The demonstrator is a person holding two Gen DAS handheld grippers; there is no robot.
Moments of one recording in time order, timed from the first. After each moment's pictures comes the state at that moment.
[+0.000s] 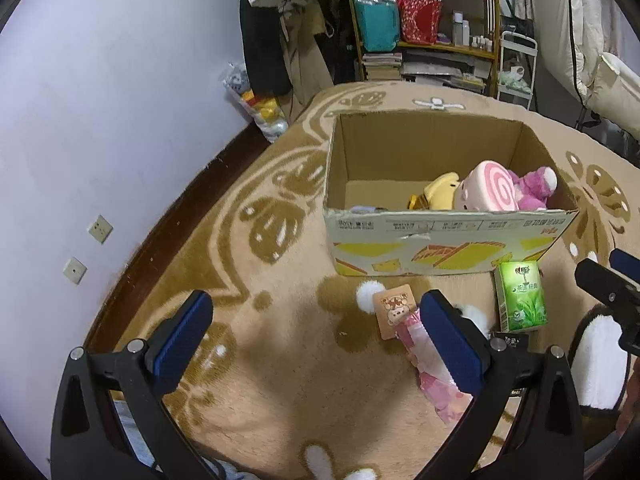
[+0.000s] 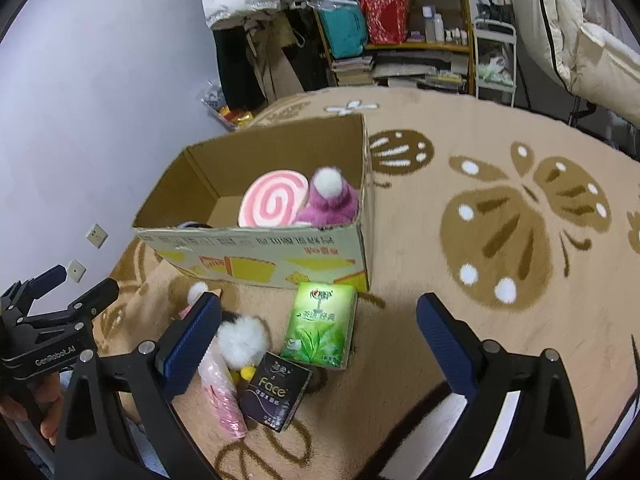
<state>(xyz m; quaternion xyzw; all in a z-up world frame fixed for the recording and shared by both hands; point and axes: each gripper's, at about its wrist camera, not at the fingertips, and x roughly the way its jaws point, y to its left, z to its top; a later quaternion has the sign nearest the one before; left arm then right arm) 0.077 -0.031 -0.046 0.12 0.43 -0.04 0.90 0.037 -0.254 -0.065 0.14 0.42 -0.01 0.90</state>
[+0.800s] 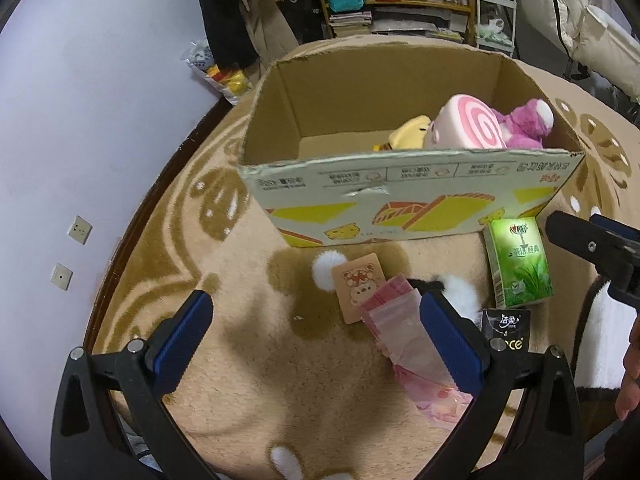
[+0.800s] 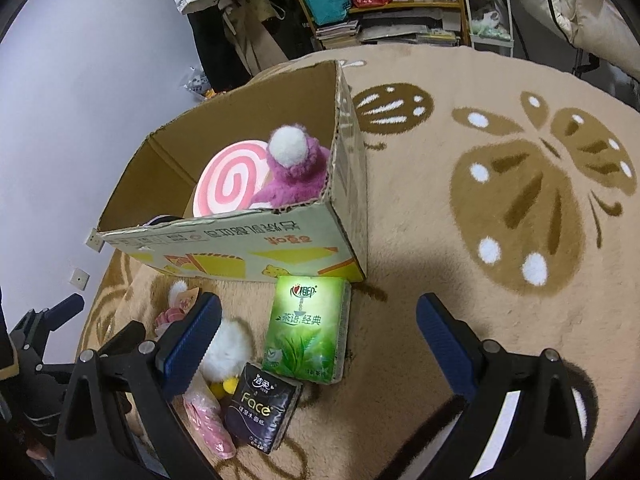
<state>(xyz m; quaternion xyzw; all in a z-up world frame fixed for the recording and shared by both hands) 0.089 -0.066 -0.091 0.16 0.48 -0.07 0.86 0.070 -0.271 -0.110 0.19 0.46 -0.01 0.87</state>
